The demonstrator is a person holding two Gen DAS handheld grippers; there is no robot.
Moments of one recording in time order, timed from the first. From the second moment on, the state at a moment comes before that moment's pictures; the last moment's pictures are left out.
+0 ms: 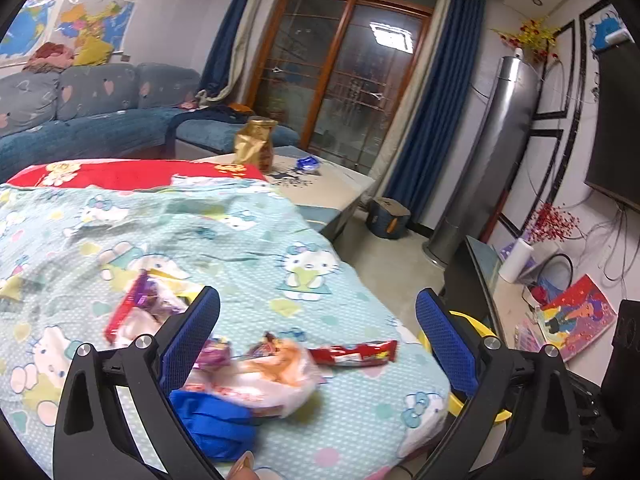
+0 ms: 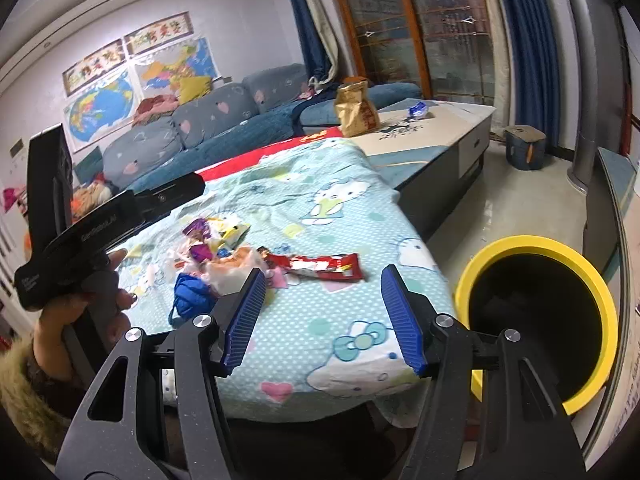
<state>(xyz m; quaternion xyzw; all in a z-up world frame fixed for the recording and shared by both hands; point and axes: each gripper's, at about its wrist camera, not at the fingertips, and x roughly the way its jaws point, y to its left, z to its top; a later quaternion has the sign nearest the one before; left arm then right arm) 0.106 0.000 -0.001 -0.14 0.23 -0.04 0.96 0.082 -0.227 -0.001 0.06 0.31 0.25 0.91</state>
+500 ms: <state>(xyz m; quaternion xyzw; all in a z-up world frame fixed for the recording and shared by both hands) 0.090 0.087 -0.011 -0.18 0.23 0.04 0.95 0.087 -0.159 0.000 0.03 0.32 0.31 0.89</state>
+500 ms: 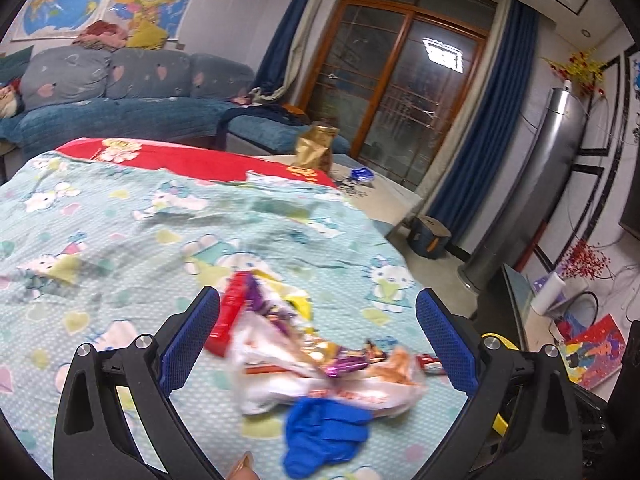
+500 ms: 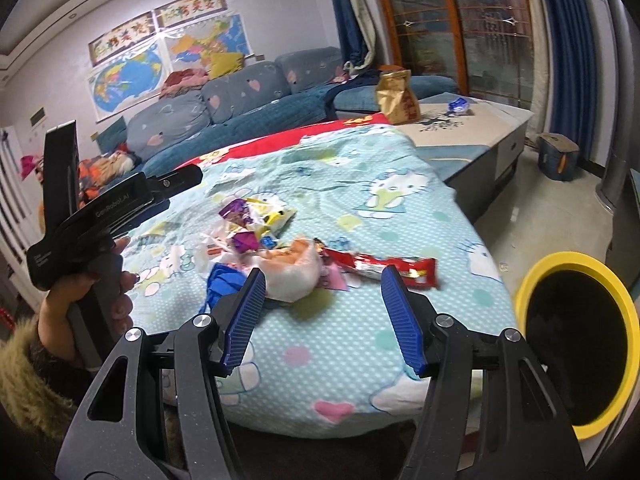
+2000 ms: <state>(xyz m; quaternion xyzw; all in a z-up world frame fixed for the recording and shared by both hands) 0.142 0.073 -0.064 -0.18 0.38 -0.04 0.91 0.124 -0.098 -0.051 0.03 0.37 0.35 0.86</state>
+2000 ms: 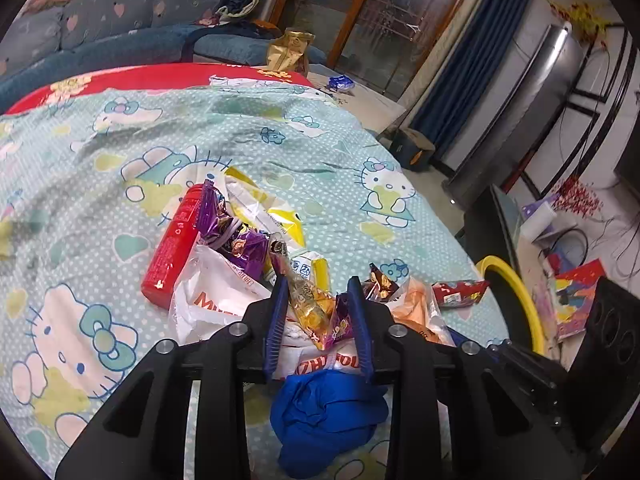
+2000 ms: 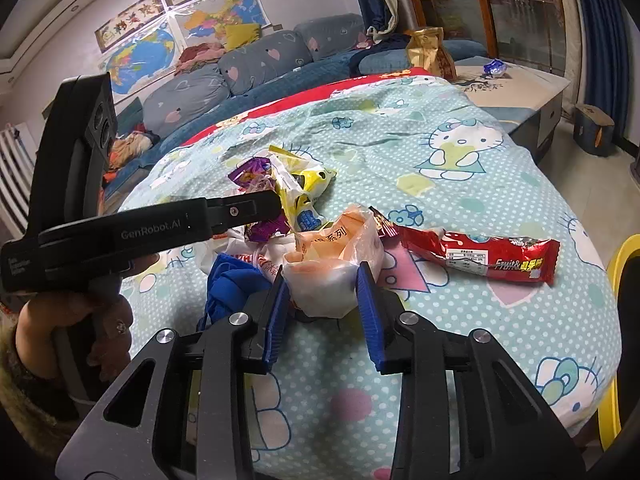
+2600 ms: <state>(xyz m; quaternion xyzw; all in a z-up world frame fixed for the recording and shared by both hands) 0.093 0.088 0.013 -0.23 0.26 -0.06 0.94 0.104 -0.108 -0.012 0.04 0.30 0.35 0.88</state>
